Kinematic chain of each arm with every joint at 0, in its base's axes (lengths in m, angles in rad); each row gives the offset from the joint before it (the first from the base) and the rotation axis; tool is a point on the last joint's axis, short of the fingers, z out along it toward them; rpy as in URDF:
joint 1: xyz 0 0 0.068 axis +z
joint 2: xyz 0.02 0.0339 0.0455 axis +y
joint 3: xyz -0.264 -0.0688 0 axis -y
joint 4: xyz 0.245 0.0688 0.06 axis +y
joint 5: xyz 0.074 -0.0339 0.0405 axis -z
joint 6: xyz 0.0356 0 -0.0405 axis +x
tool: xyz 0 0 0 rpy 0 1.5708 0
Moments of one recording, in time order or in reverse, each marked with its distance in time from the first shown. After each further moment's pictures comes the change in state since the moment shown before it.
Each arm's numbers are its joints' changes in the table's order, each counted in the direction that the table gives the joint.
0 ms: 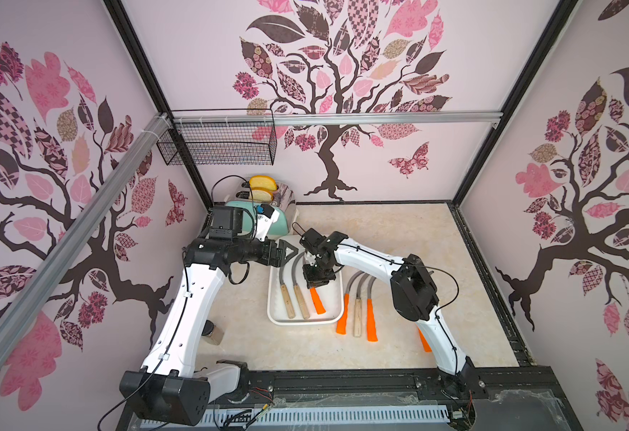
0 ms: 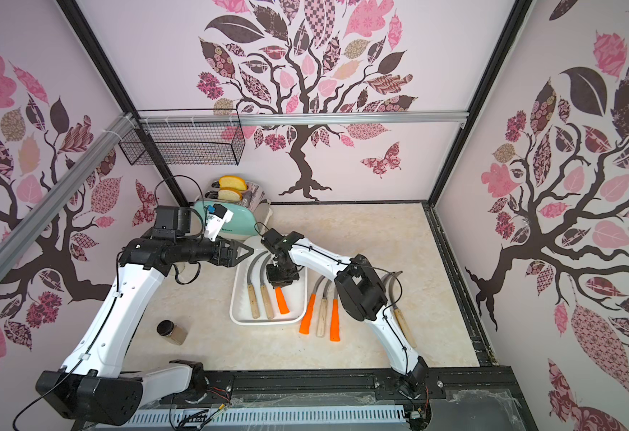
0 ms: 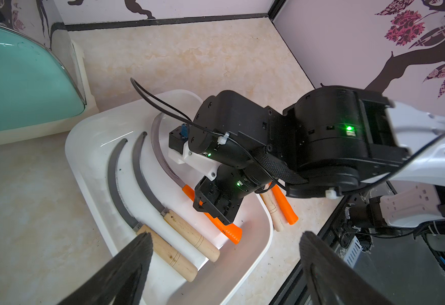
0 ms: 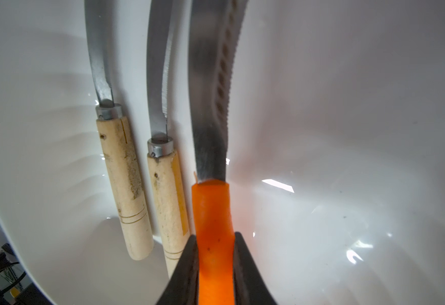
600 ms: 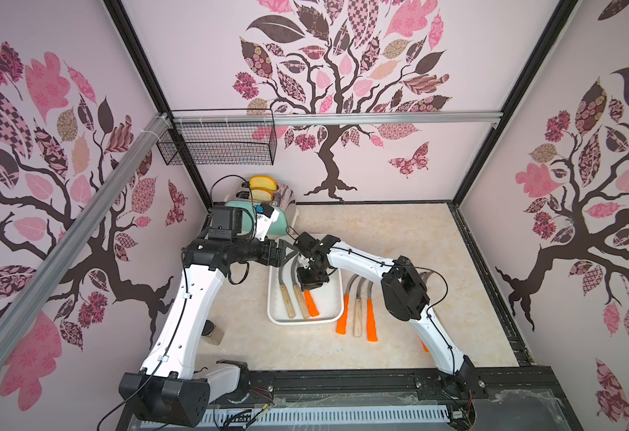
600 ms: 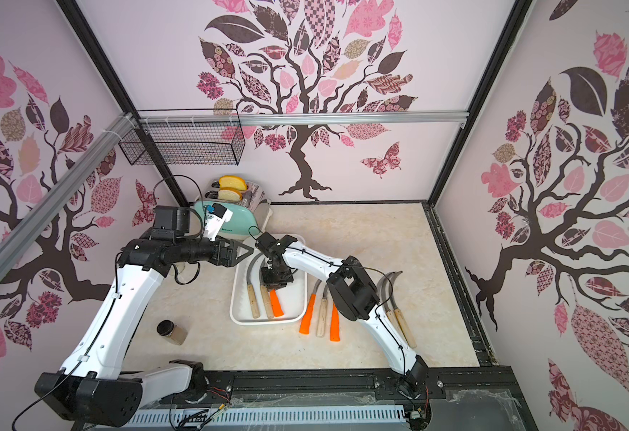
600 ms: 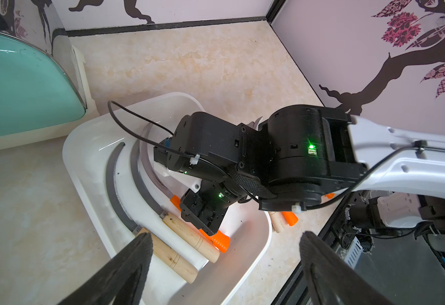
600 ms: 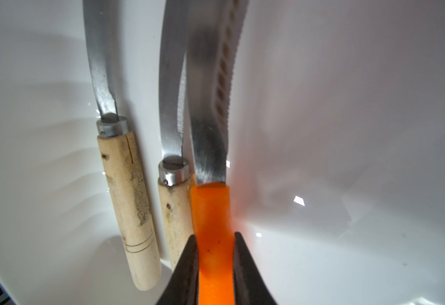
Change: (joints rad) left arm 0.000 -0.006 0.000 -0.007 0.003 0.003; right arm 0.029 0.083 0.083 -0.007 -0.014 0.008
